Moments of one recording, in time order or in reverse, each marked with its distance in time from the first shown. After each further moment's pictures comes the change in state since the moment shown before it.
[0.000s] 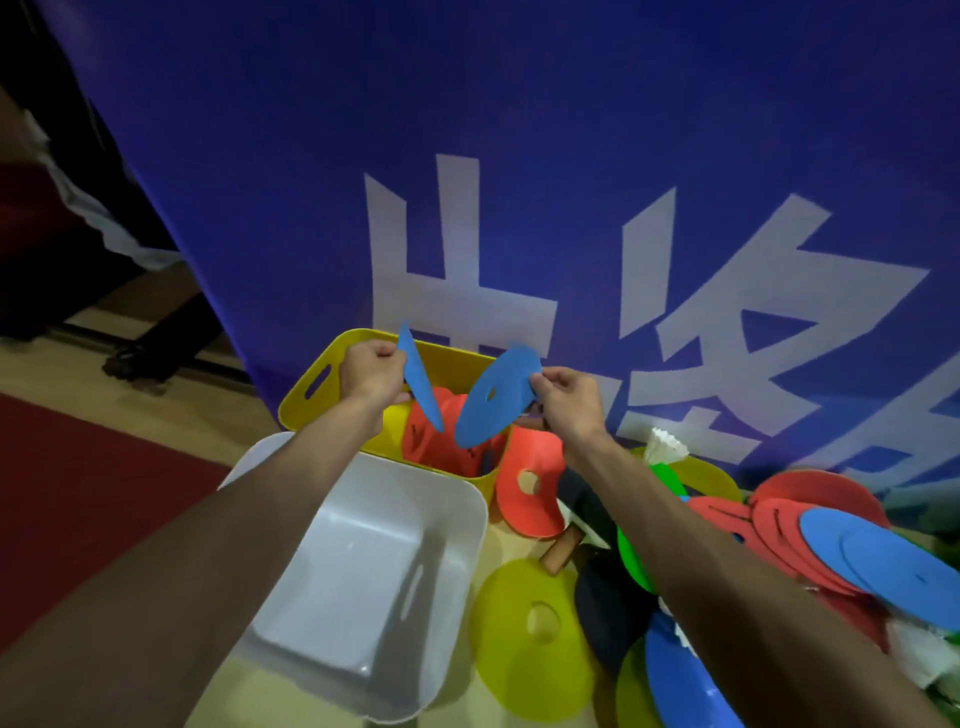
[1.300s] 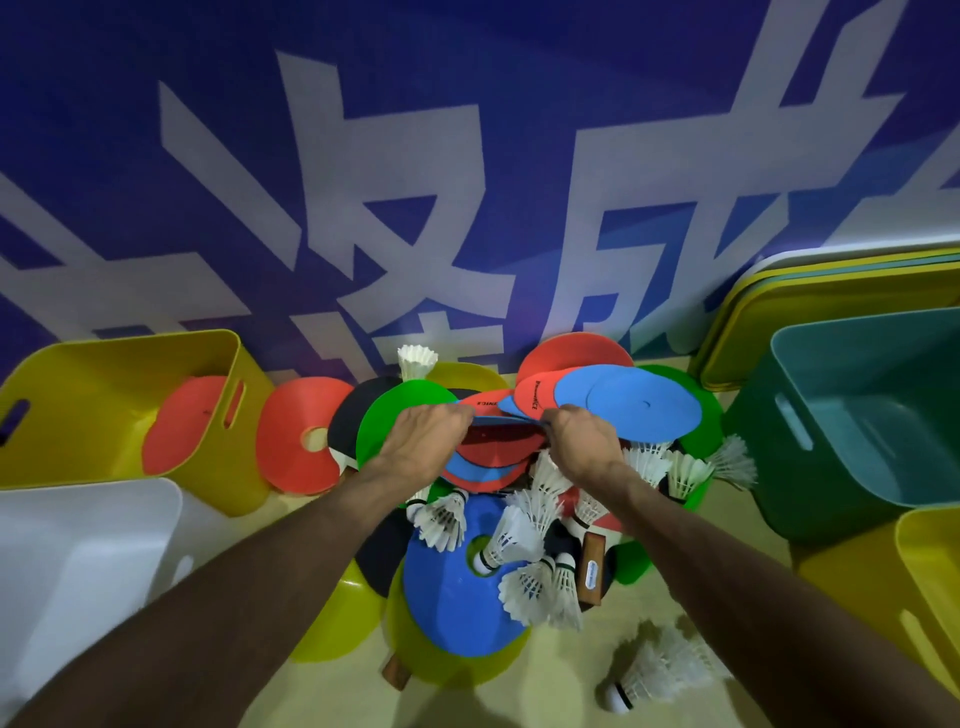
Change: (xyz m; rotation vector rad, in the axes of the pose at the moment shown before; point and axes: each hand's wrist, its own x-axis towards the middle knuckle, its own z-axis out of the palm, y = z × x) left_hand -0.222 -0.073 0.311 1.426 -0.693 1.061; right_hand -0.033 0.152 -0.364 -1.278 0.074 -0.087
